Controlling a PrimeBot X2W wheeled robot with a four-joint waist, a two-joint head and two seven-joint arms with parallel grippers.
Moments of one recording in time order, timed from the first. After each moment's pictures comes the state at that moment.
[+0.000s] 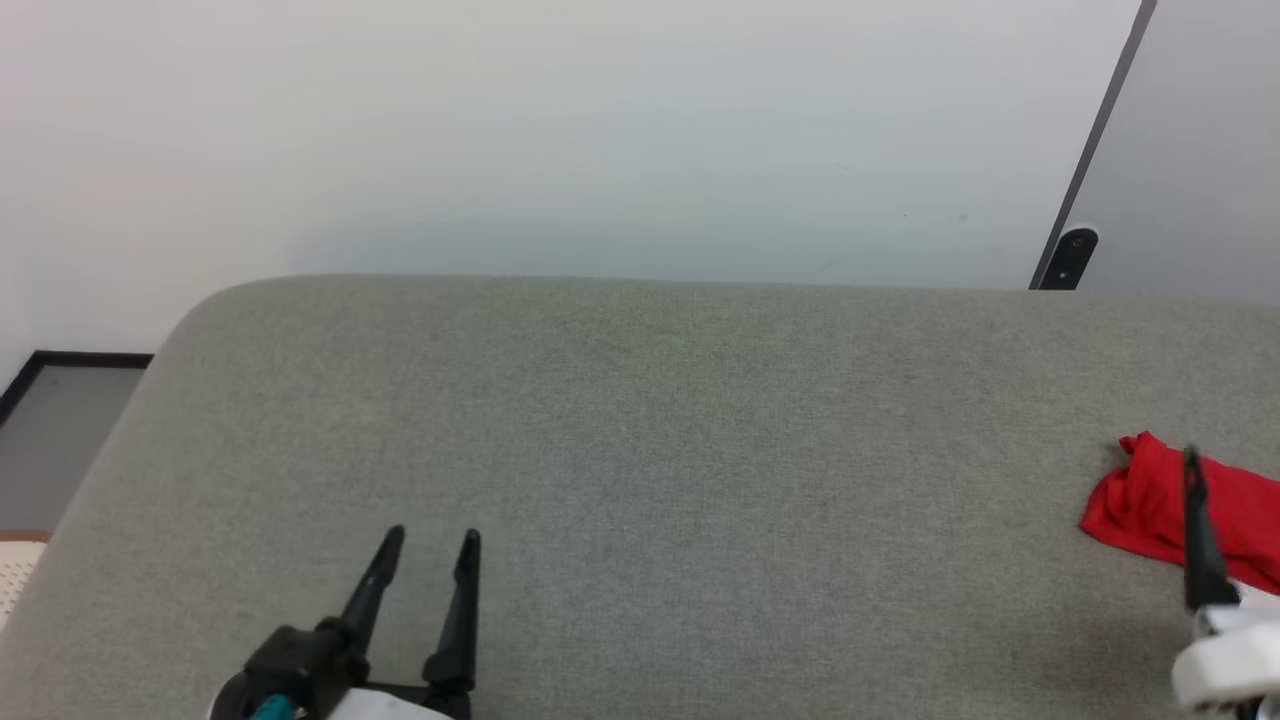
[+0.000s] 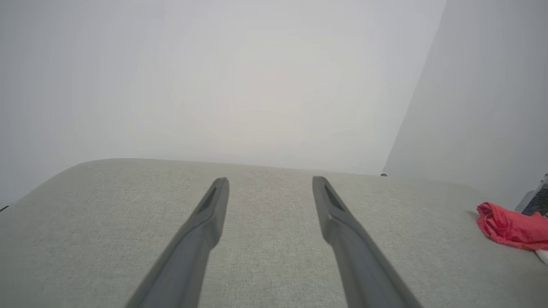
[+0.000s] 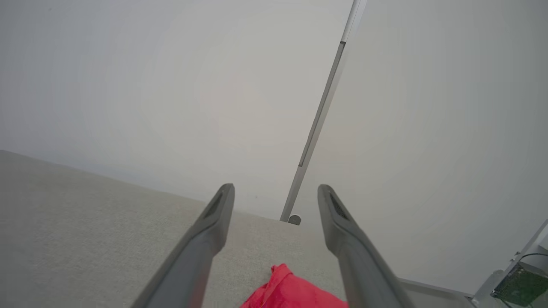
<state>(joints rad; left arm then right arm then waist) 0.01 0.11 -0.09 0.14 -0.25 -0.13 -0.26 -0.08 -0.21 -0.19 0.11 -0.07 0.13 -0.26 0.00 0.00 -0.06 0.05</state>
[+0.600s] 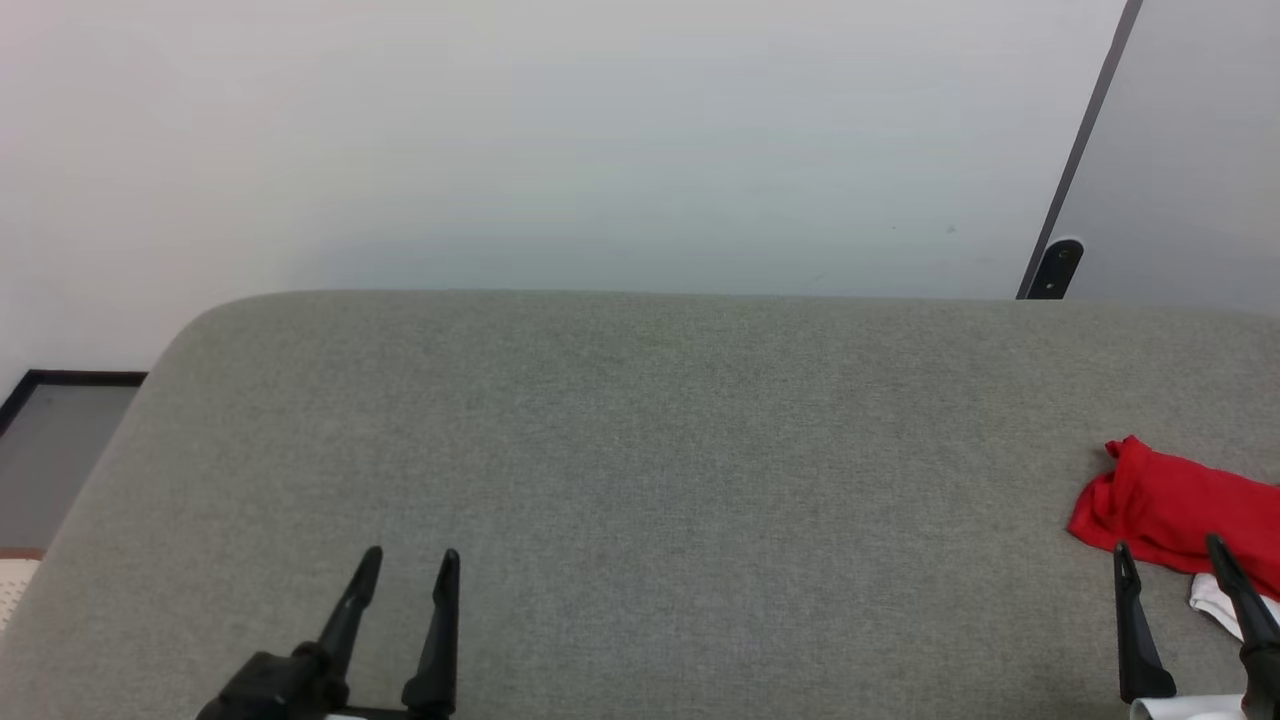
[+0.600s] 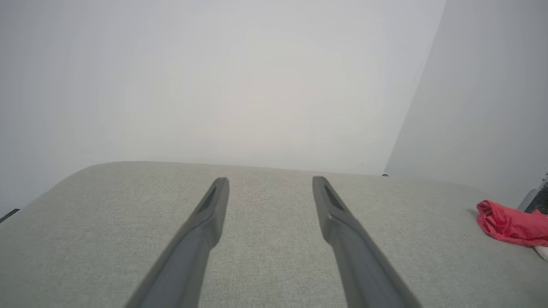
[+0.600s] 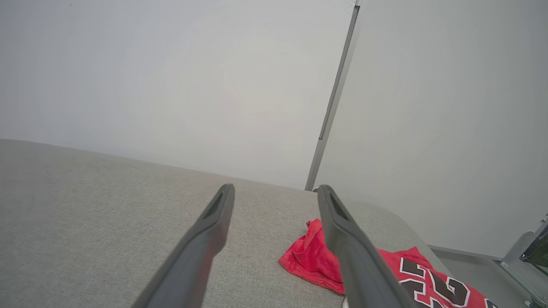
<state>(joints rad) 0.07 0.12 -0.06 0.08 -0.26 -0.13 -0.26 0.10 -0.10 -0.16 0.04 -0.06 0.13 -0.26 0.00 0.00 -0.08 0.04</state>
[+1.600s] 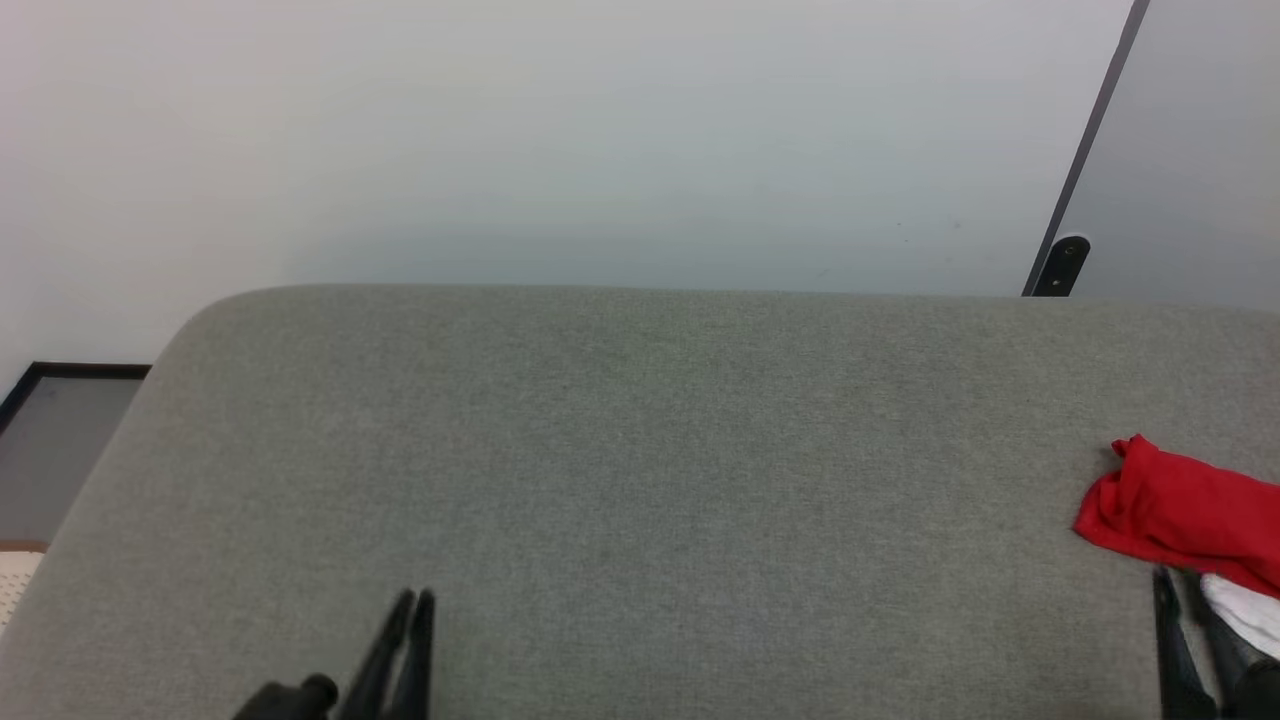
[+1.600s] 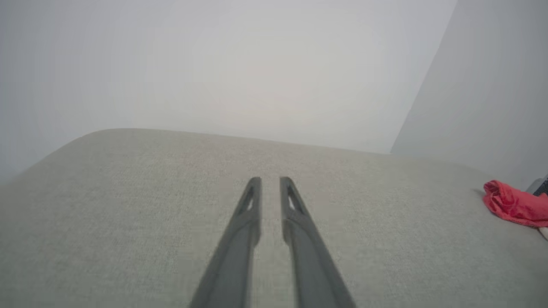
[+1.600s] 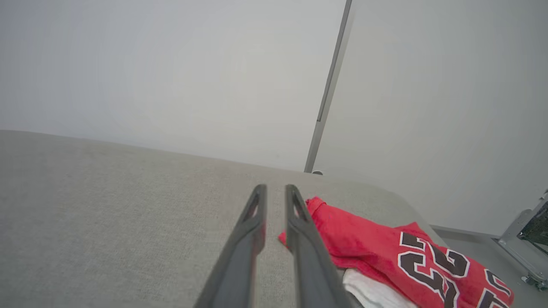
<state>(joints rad) 0.10 0.12 -0.06 0.13 -0.27 -0.13 -0.26 0.13 -0.08 -0.19 0.05 -0.05 0.13 -0.26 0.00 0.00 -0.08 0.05</state>
